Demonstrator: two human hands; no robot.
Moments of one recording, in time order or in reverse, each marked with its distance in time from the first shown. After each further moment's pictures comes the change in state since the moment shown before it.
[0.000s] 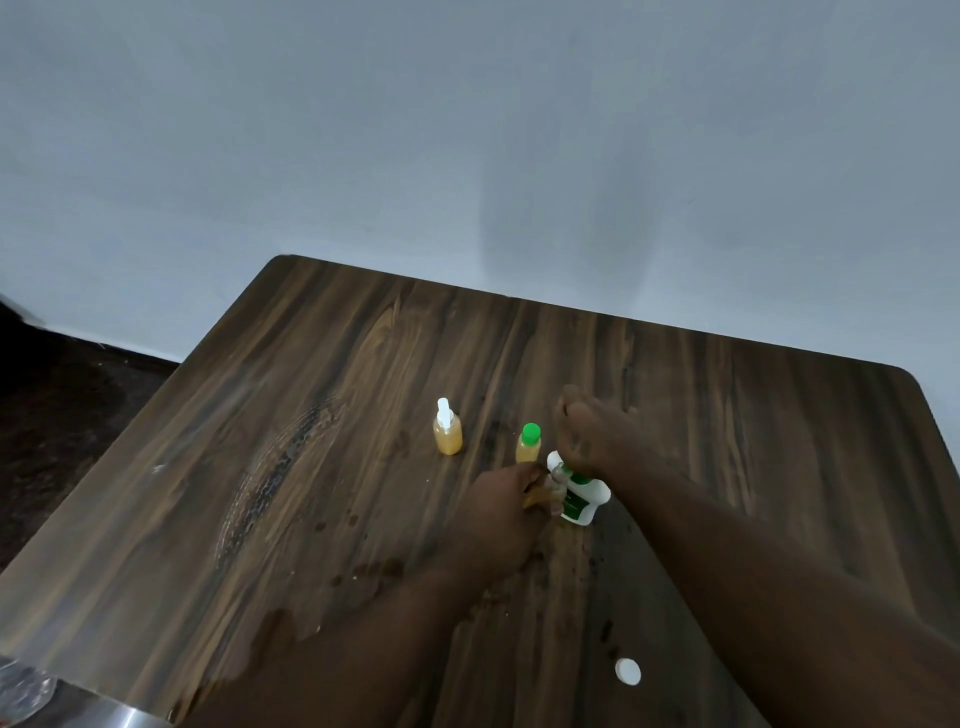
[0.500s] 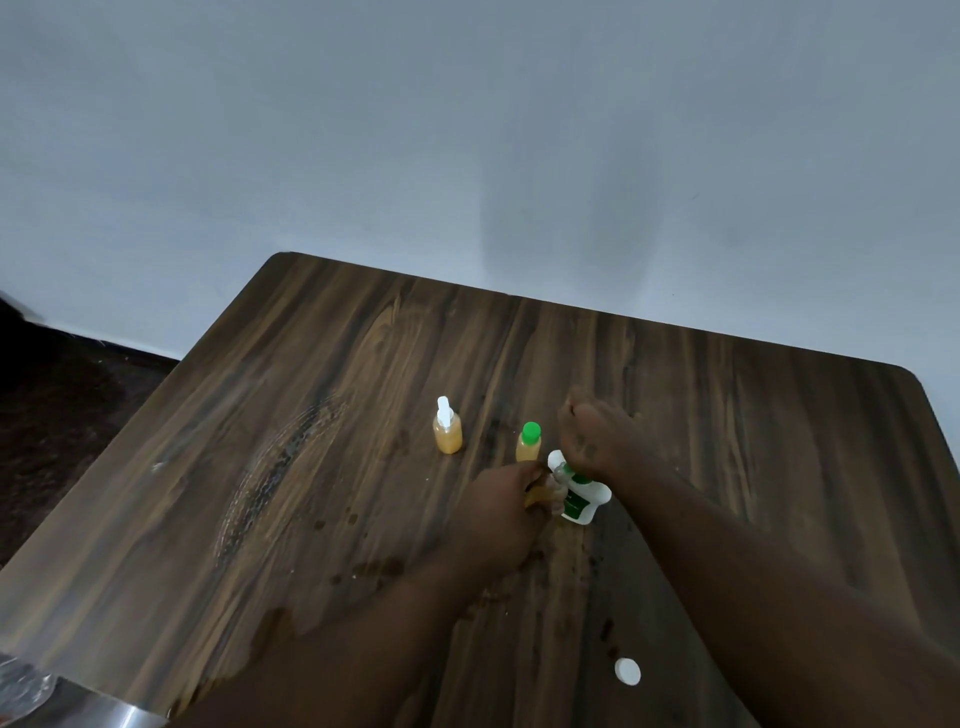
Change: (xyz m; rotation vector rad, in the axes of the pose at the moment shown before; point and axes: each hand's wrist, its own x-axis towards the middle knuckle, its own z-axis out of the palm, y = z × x) left_hand 0.004 0.002 -0.001 0.004 -0.008 0.007; right_hand -0.003 0.004 0.003 0.007 0.008 0.064
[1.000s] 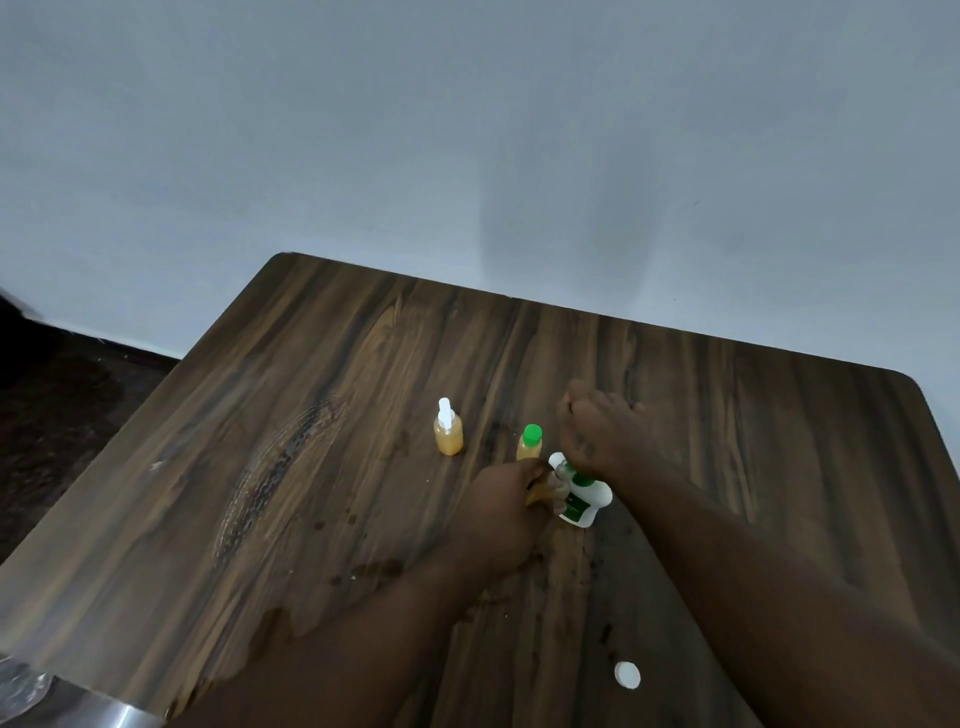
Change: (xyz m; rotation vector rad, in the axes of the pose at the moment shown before) left_hand 0.002 -0.001 -0.001 0.000 0.031 0.020; right_hand 0.000 -0.004 -0.007 -0.042 0.046 -0.050
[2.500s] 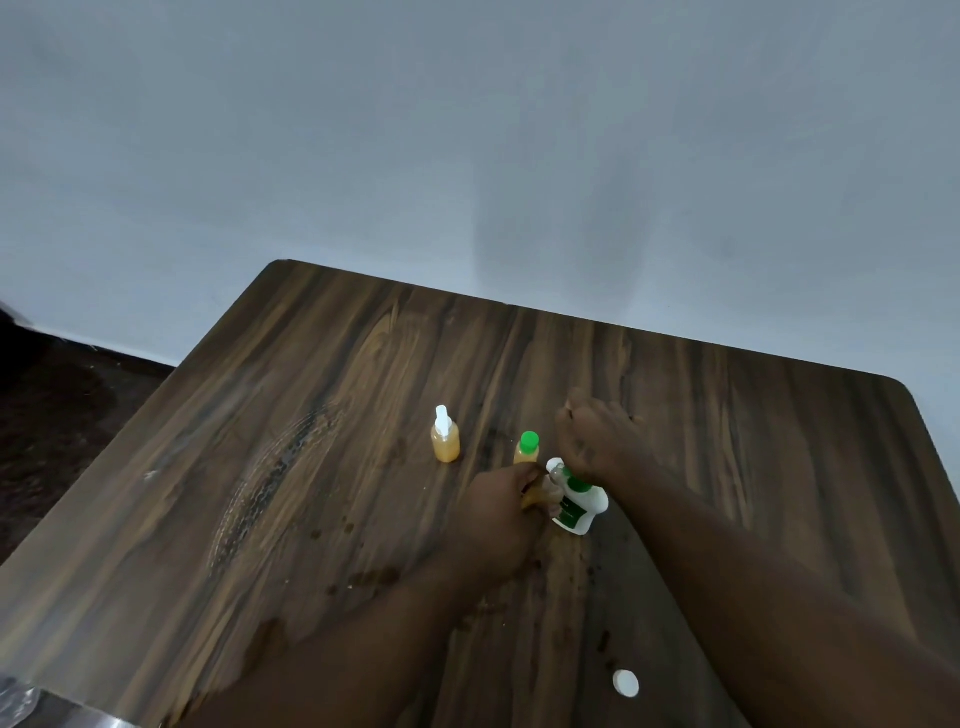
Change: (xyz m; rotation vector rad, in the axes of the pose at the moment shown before) left_hand 0.001 0.000 -0.001 -0.009 0.014 -0.009; right_hand -0.002 -0.003 -0.007 0.033 -0.081 0.063
